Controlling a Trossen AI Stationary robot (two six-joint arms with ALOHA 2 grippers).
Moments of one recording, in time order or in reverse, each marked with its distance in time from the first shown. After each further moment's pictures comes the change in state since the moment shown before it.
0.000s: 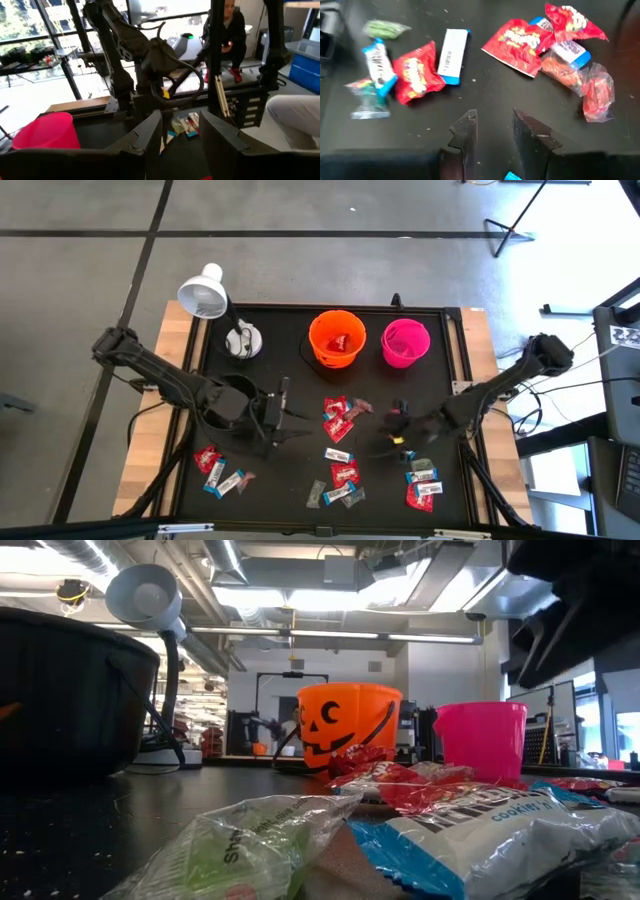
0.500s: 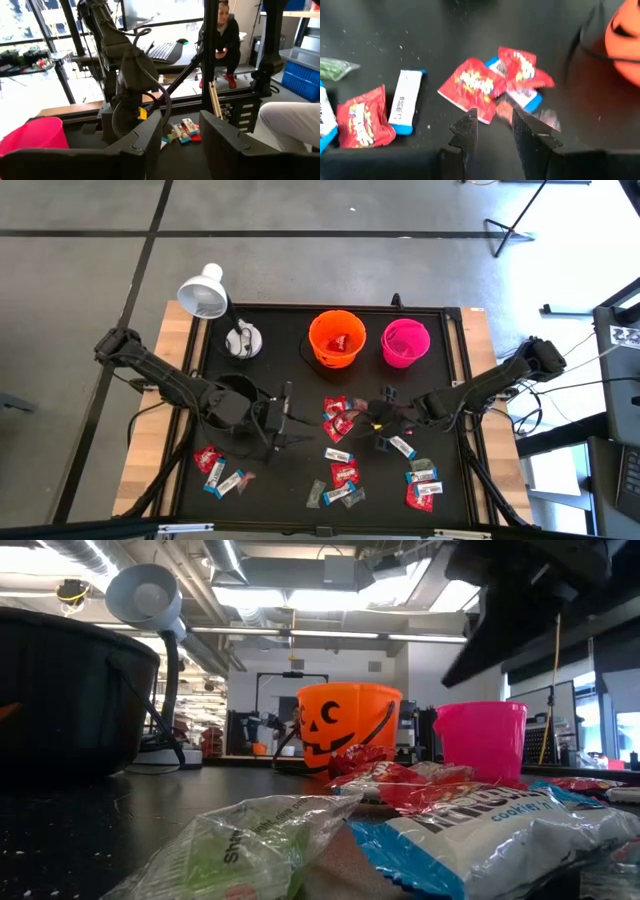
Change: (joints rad) left arm -0.017 0.022 0.000 0.061 -0.002 -0.002; right arm -0.150 0.102 0.121 -0.002 0.053 -0.152
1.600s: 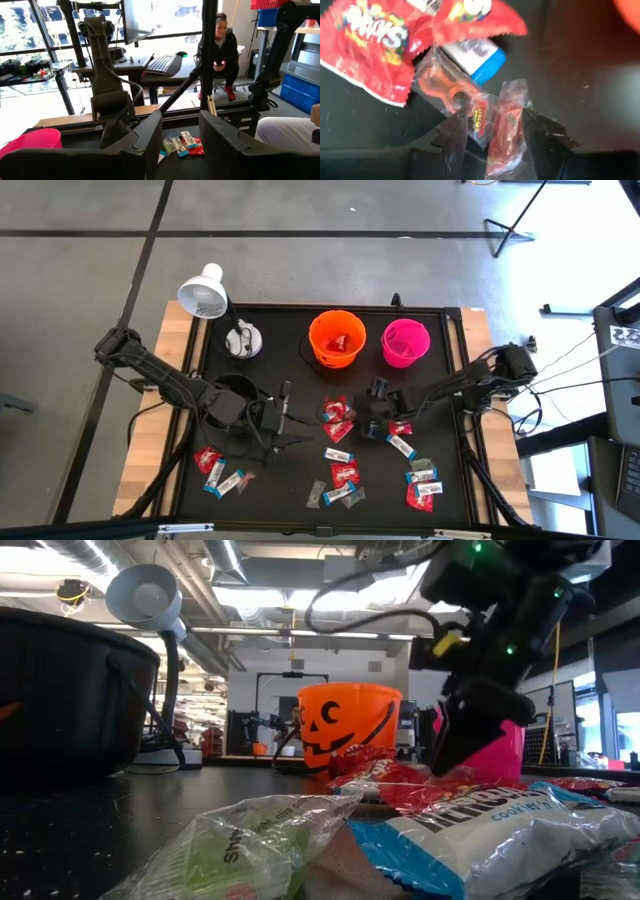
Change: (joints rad) left arm -0.010 0.000 0.000 0.068 -0.007 0.003; right arm -0.156 0.273 0.018 -0.026 -0.015 -0.063
